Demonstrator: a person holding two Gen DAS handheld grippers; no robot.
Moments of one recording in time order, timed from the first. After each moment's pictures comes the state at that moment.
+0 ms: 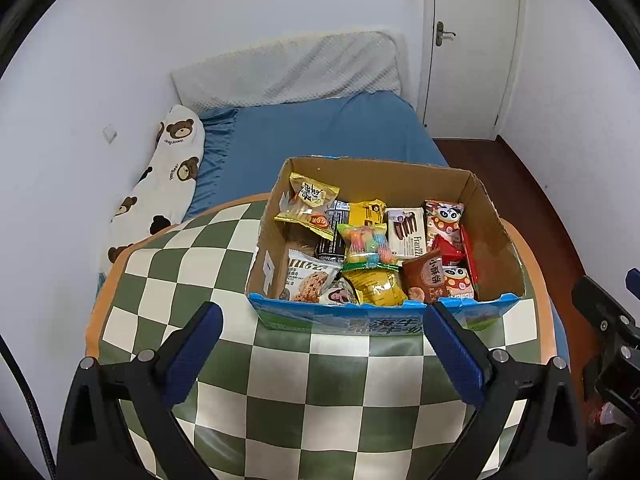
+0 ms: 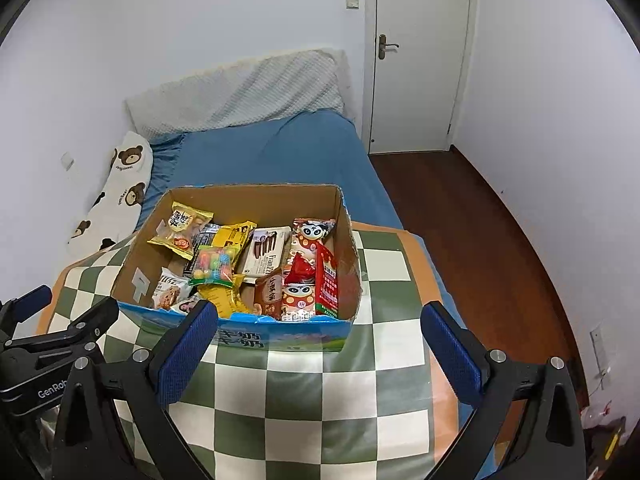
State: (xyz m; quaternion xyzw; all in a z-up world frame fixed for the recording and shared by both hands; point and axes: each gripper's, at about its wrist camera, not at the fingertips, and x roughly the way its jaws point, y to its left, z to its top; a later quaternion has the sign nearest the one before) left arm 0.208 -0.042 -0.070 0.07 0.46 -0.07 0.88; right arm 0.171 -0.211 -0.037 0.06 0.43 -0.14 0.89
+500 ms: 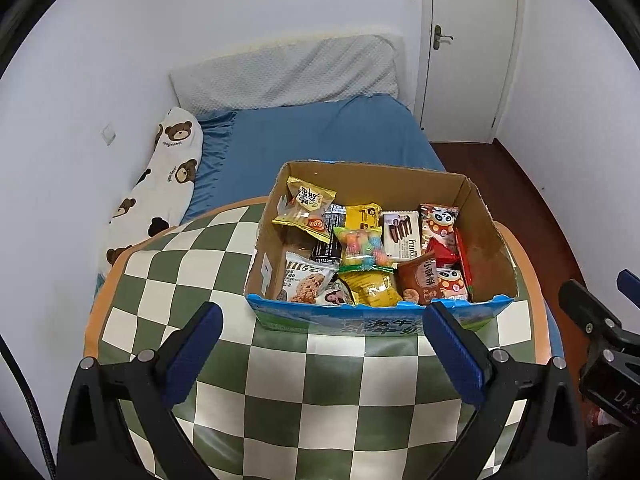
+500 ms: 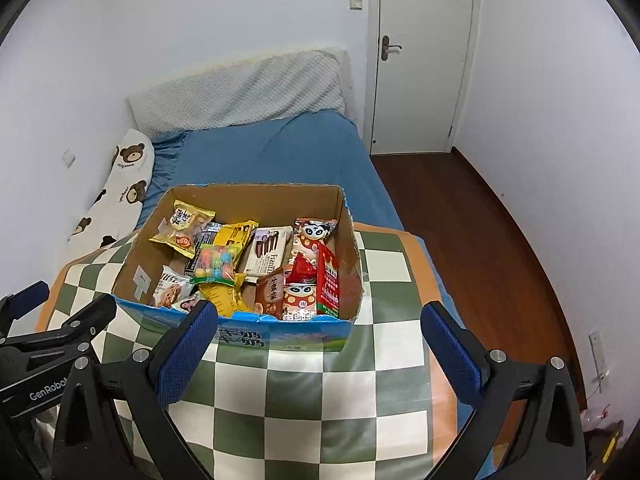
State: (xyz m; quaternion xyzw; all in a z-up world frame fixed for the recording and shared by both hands) left arm 0.203 -0.041 -0.062 0.07 0.45 -0.08 0.88; right arm 0.170 -0.210 -0.036 0.06 0.43 -0.13 0.89
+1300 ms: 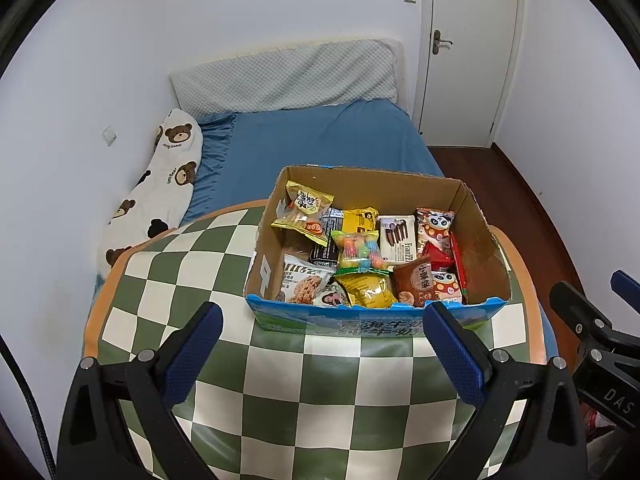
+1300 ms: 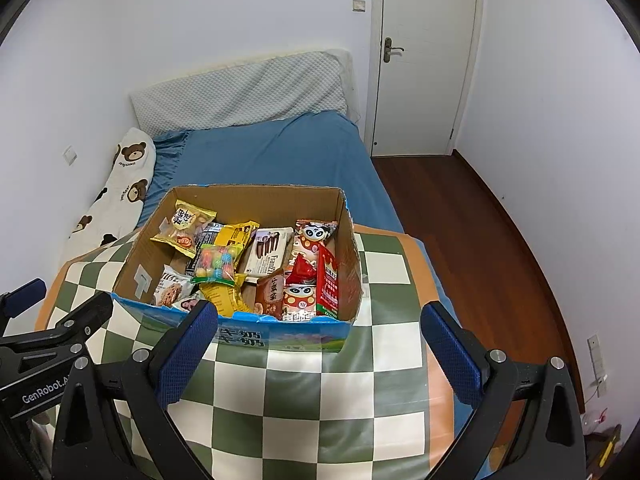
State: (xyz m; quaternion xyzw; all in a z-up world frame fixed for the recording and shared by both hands) left arm 0.199 -0.043 -0.054 0.06 0.45 -0.08 0.89; right arm 0.172 -0.209 -0.032 0.05 0.43 -0.13 0.89
